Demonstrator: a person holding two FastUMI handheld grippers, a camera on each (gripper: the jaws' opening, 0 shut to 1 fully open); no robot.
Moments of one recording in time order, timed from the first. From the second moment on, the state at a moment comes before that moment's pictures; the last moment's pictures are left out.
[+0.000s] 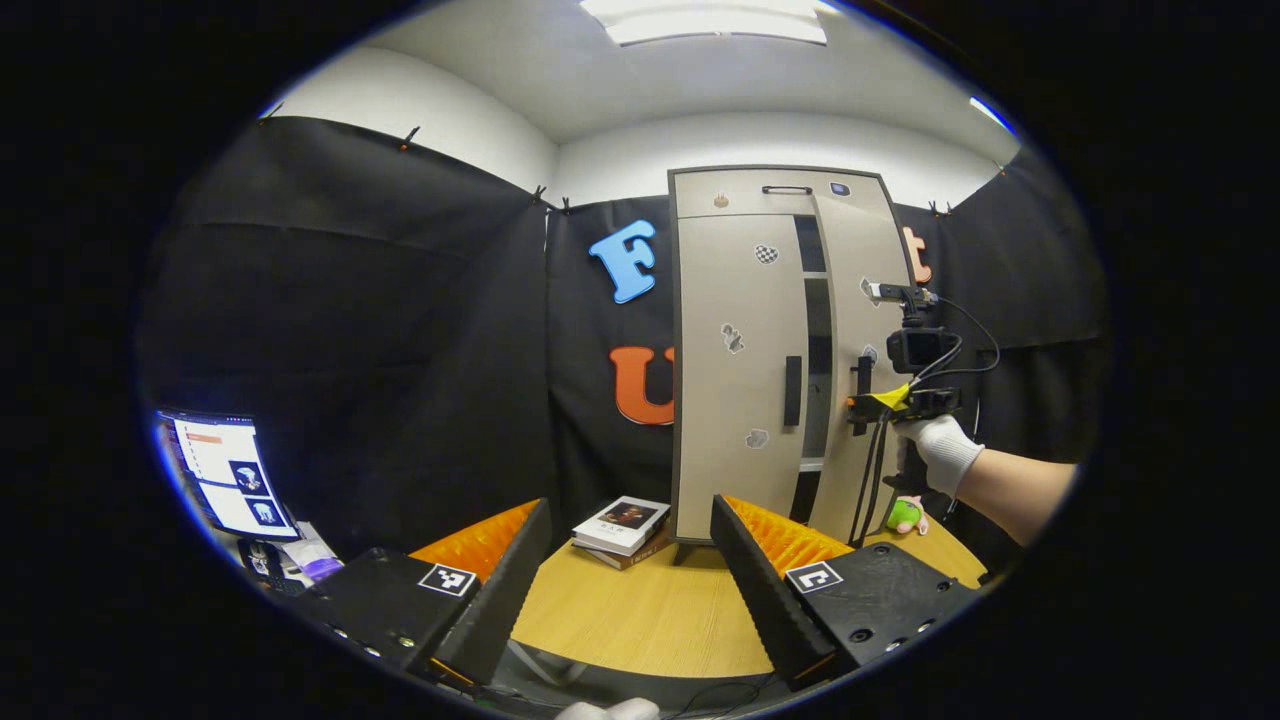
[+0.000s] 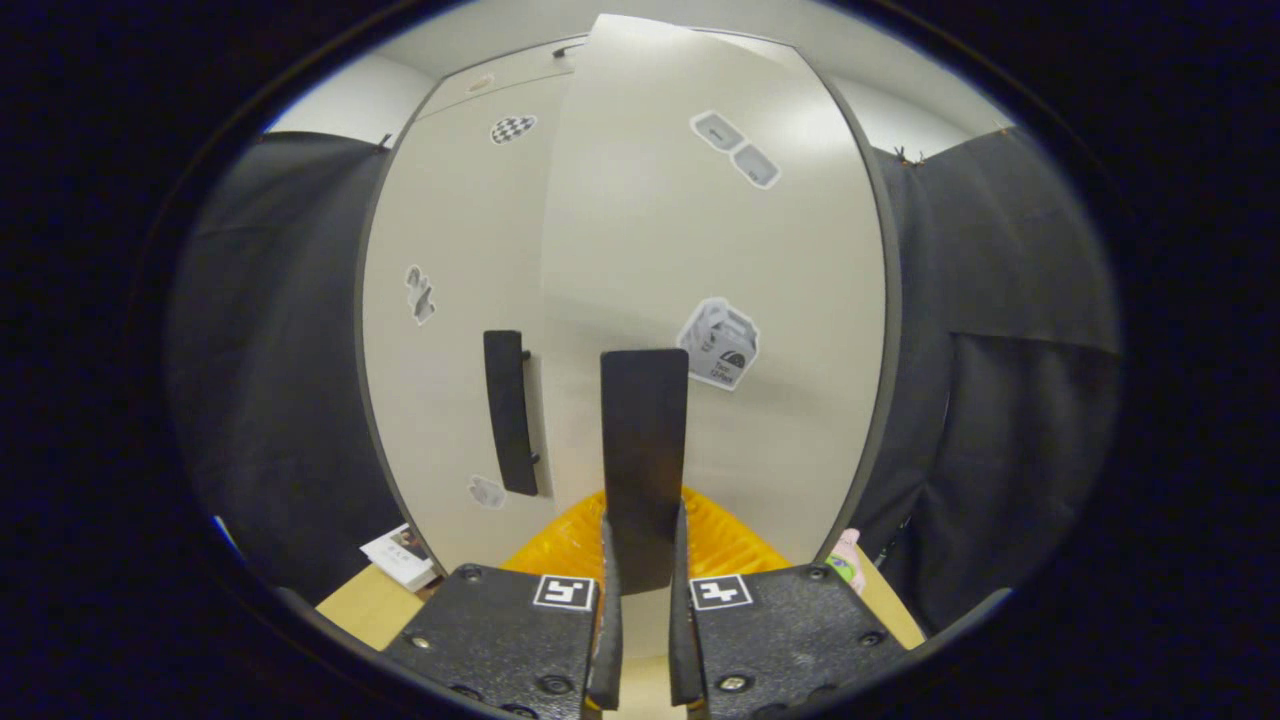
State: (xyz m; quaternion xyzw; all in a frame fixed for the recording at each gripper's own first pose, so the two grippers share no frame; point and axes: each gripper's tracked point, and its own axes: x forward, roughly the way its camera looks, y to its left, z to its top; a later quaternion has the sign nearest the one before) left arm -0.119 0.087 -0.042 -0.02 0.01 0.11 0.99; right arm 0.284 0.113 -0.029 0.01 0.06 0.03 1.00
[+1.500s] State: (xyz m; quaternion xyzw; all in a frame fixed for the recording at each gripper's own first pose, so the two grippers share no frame) left arm -0.079 0.012 -0.045 -0.02 0.02 0.01 1.00; right arm 0.253 0.007 -0.031 0.00 0.04 -0.03 1.00
